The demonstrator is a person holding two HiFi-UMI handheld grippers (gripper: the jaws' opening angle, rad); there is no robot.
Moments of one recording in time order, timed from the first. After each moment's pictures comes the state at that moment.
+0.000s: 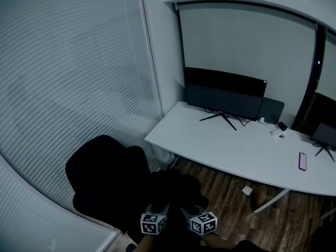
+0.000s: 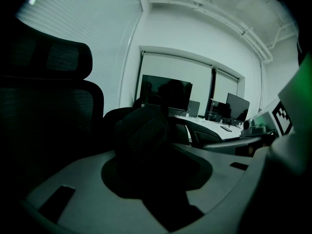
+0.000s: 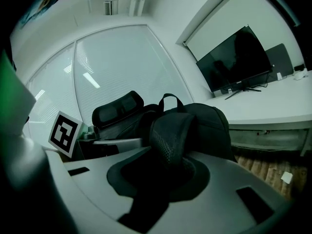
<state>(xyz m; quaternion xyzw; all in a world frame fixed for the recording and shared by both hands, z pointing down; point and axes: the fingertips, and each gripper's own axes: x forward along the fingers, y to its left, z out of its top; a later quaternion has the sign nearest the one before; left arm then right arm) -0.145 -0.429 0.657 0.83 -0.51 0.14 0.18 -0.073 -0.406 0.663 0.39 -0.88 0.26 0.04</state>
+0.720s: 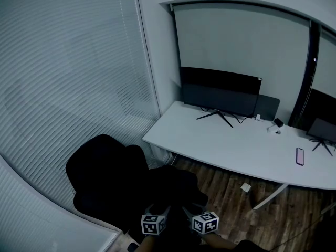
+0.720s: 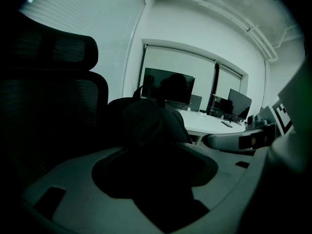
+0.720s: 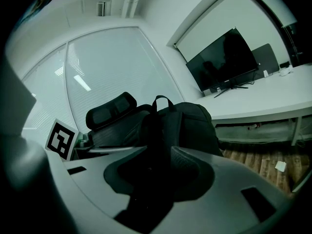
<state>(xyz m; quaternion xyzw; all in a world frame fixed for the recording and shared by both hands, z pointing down) -0.155 -0.403 0.681 0.82 -0.51 0.16 0.21 -0.058 -0.388 0.676 0.43 -0.86 0.28 0.03</state>
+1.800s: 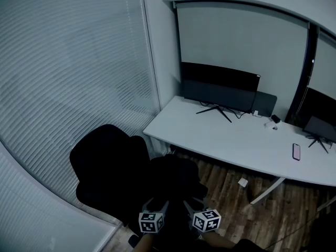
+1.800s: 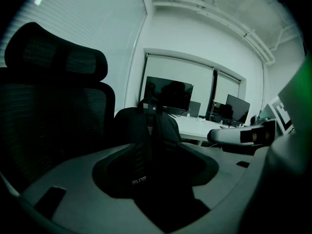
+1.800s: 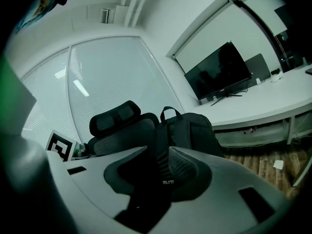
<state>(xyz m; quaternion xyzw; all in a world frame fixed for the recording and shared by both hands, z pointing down) -0.188 -0.365 0.662 0.82 -0.52 0.13 0.18 -0.072 -0.350 0.646 0.47 -0.84 0.26 -0.01</state>
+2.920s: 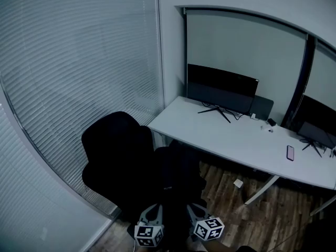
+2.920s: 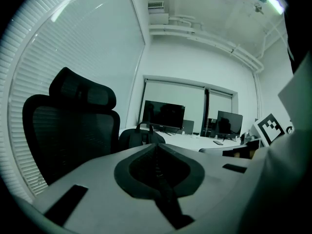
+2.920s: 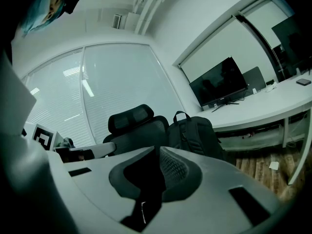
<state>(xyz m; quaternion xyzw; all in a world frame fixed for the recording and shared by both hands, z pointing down) -0.211 -0.211 0.600 0.83 -0.55 0.03 0.12 -0.088 -0.217 0.627 0.47 -0.85 0.22 -0.03</state>
